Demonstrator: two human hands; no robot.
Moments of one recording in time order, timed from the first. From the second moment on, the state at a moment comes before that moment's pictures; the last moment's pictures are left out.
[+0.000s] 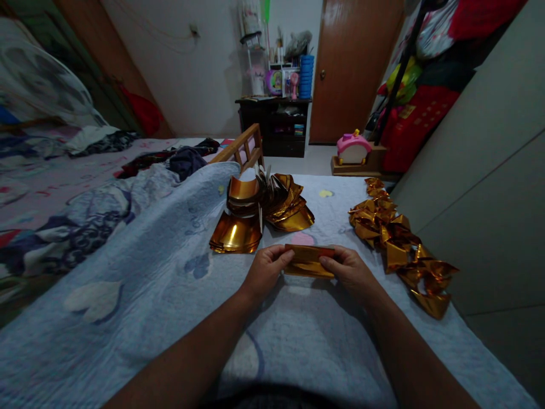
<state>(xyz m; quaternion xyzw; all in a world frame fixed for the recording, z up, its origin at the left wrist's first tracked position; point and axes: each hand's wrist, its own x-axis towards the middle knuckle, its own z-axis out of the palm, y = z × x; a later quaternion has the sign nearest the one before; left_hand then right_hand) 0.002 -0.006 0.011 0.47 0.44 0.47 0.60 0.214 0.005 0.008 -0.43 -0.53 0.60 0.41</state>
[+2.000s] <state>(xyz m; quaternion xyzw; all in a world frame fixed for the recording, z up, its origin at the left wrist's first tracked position) 0.001 -0.006 0.010 0.49 0.47 0.47 0.57 0.215 0.004 0.011 -0.45 -0.54 0.58 0.40</state>
